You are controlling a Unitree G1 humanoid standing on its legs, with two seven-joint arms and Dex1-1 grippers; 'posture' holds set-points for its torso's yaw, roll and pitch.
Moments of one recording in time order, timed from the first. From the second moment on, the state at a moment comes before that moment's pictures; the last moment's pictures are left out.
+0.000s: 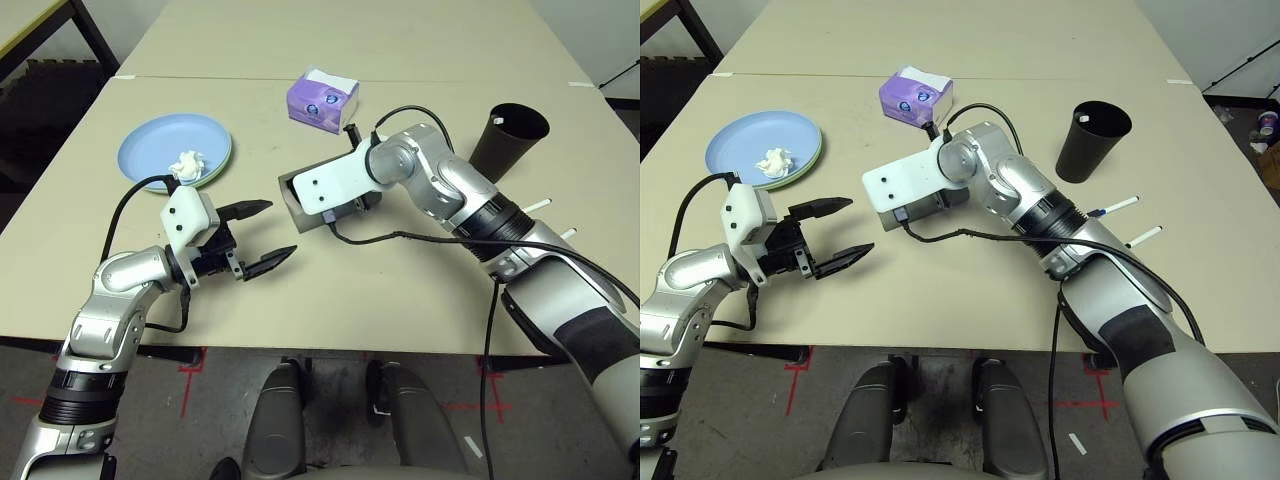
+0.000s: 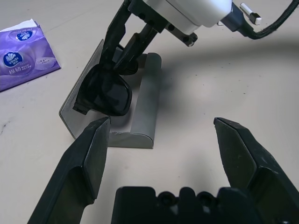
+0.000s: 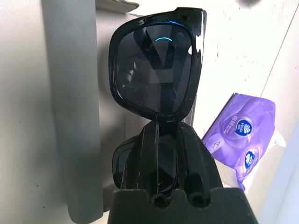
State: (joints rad) left arm -0.22 0.67 0.07 -0.17 -0.40 0.17 -0.95; right arm -1.15 -0.30 0.62 0.44 -0.67 0.03 0.95
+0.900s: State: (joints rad) left arm -0.23 0.67 0.07 -0.15 -0.40 0.17 -0.95; right arm -1.08 -0.30 0.62 0.36 -0.69 0.05 0.96
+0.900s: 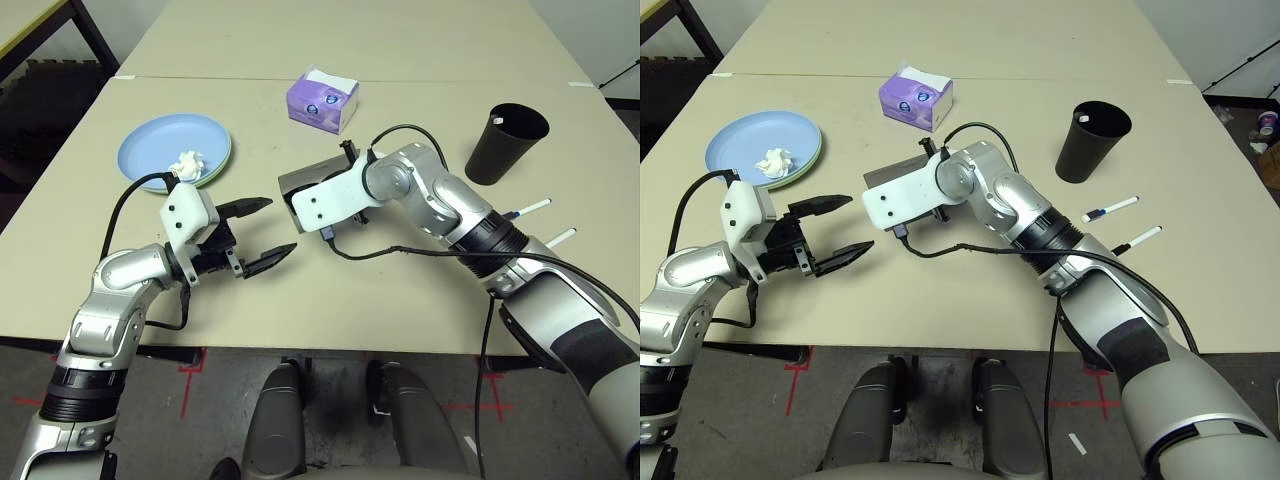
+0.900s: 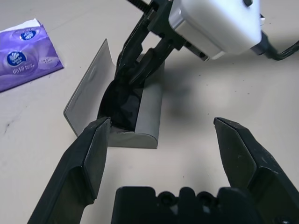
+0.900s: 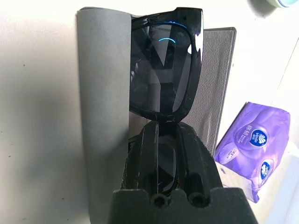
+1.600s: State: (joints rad) left arm -0.23 0.67 0.07 -0.14 -0.40 0.17 -0.96; right arm -1.07 -0.31 0.62 0.36 -0.70 0.06 1.00
